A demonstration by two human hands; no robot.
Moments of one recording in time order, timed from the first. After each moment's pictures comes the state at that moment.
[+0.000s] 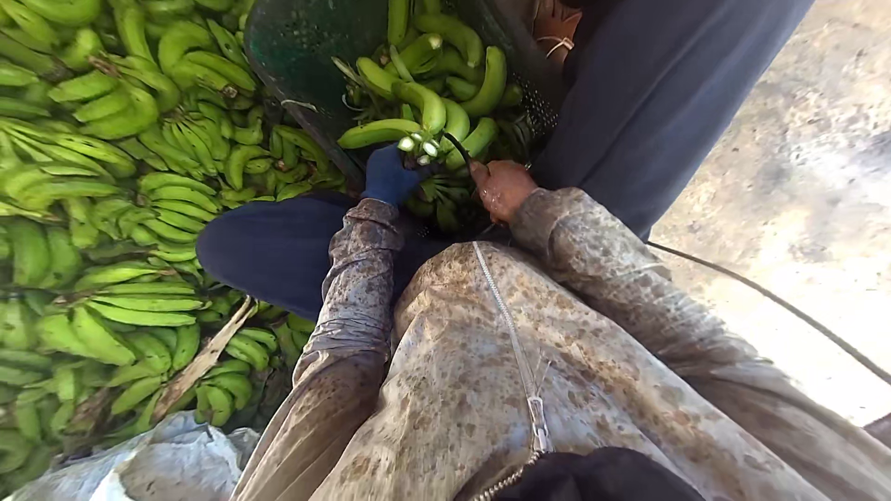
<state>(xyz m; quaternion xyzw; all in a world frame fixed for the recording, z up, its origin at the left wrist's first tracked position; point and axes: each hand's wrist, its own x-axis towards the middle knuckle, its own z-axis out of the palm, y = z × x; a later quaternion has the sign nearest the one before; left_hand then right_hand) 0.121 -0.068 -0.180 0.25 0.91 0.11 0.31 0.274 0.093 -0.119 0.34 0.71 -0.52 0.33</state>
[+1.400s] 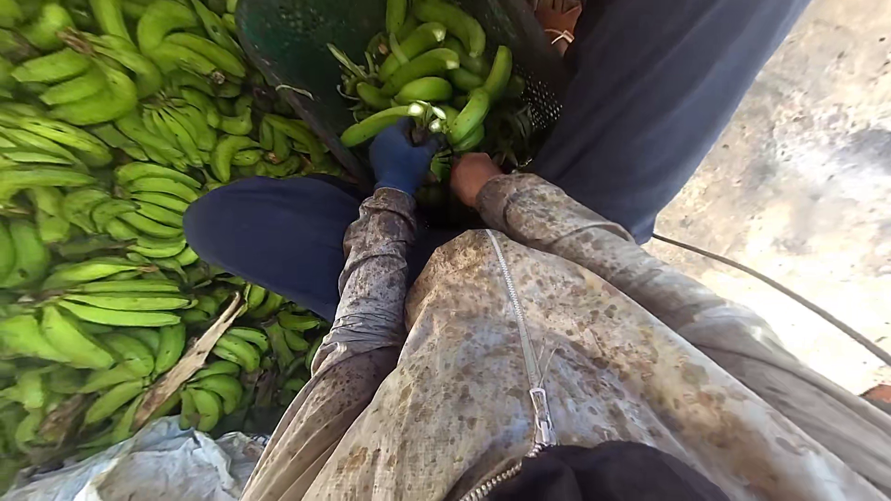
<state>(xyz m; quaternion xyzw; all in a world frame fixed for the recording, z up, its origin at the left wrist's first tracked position) 0.129 -0.051 -0.177 0.17 0.94 0.14 0.25 0.230 0.049 -0.148 0.20 0.83 -0.33 0.41</state>
